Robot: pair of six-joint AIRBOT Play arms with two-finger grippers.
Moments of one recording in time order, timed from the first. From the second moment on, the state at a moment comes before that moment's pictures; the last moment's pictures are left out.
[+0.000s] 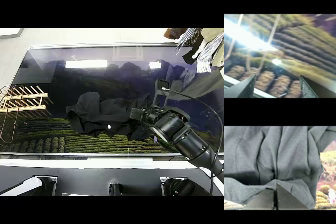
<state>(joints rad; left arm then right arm) 0.89 -1.25 1.18 1.35 -1.22 -1.12 0.68 -0.97 0.99 -1.93 1.06 2.54</state>
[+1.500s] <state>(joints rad) 1.01 -1.58 1.18 1.26 -1.19 -0.81 0.68 -0.97 0.99 -1.93 1.06 2.54</state>
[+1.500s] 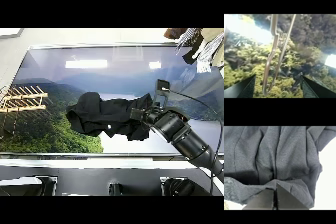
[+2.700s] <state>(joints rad) 0.96 -1.61 1.18 1.32 -1.19 -0.81 0.68 -0.97 0.99 -1.94 1.06 2.54</state>
